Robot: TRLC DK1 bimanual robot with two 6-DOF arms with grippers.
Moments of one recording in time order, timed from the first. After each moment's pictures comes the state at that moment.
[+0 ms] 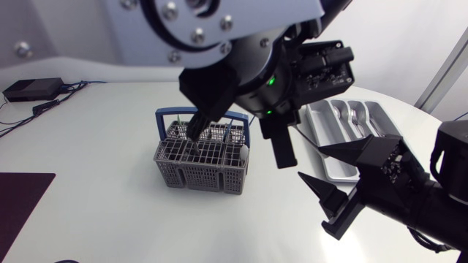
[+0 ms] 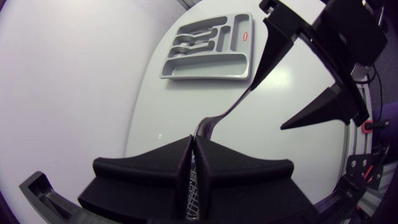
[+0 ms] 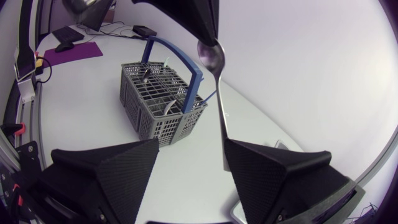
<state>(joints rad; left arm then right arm) -1.05 1.75 1.72 -0.80 -0.34 0.59 0.64 0.67 0.48 -0.26 0.05 -0.36</state>
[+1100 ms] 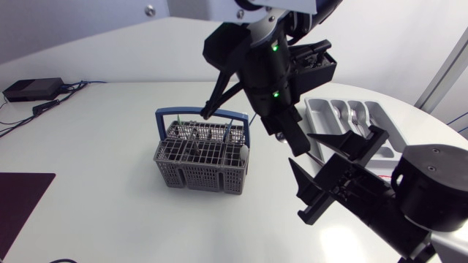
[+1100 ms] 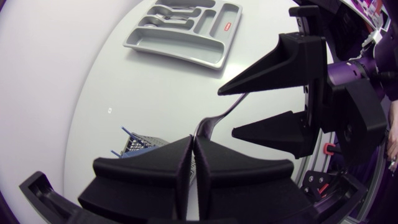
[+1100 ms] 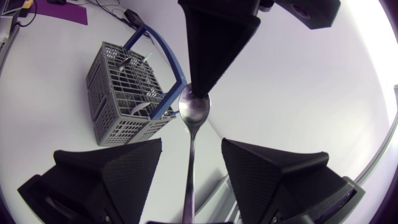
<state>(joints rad) -0.94 1.97 2.02 -1.13 -0.07 0.36 0.79 0.82 0.35 0.20 0.38 -0.71</state>
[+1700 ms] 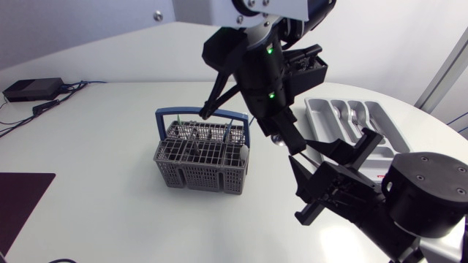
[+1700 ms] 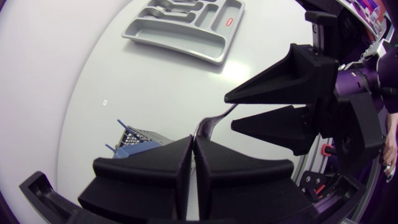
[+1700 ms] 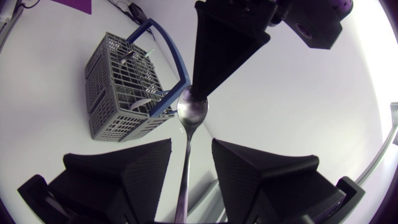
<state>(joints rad) -0.92 1.99 2.02 -1.15 -0.04 0.34 0.82 0.86 0.32 0.29 0.43 -0.80</state>
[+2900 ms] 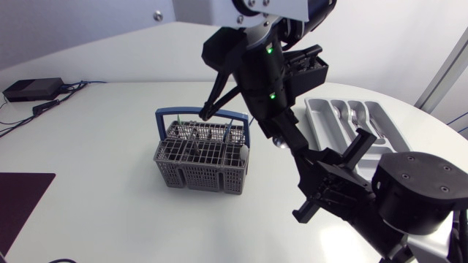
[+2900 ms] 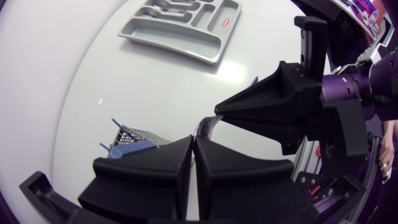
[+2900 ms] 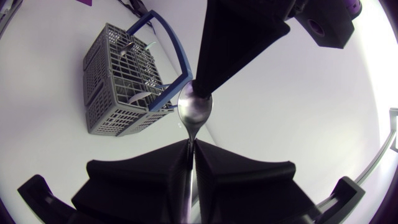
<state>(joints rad) -0.92 1.99 2.02 -1.16 -0.01 0.32 0.83 0.92 0.32 0.33 0.46 -0.82</state>
